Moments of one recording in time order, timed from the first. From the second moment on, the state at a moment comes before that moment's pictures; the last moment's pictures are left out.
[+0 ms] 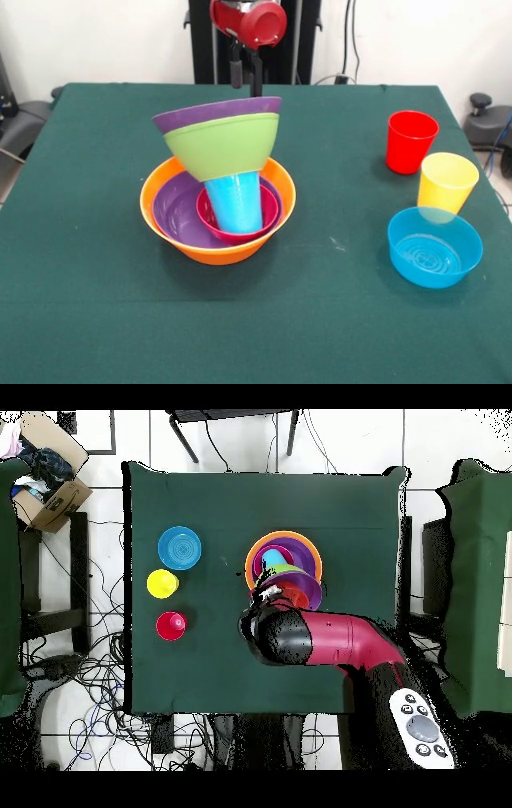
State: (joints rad) arm -0.55 -0.89 0.28 1.96 -0.28 0.37 2.76
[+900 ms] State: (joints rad) arm -0.58 -0.89 0.28 1.96 -0.28 0.37 2.76
